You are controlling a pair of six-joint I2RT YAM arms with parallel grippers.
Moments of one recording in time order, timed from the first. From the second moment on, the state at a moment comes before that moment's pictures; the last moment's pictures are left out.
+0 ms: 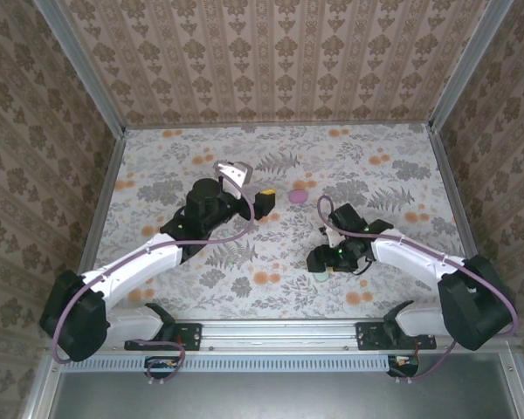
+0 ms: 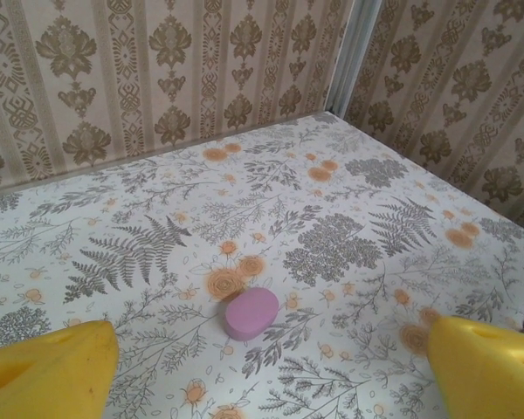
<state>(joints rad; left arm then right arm) -0.72 1.22 0.76 0.24 0.10 -0.16 0.51 1.30 0.68 -0.66 -0.33 0.43</state>
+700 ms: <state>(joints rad) -0.69 1.22 0.77 0.26 0.08 -0.20 0.71 1.37 0.68 -0.68 -0.08 0.40</state>
